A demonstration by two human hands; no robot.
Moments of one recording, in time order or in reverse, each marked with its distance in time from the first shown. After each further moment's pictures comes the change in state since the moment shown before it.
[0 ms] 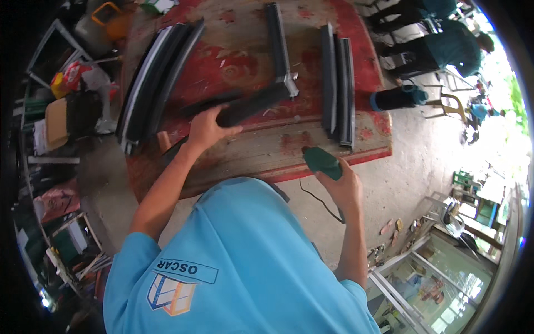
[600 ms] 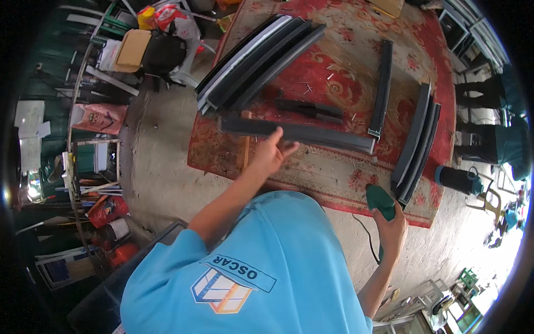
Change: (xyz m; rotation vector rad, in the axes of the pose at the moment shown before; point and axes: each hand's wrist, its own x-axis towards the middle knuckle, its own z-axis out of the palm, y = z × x) left_hand -0.084 -0.035 0.026 -1.880 0.544 -0.708; right_hand 0.019 -0.029 0.011 -0.057 -0.109 -0.011
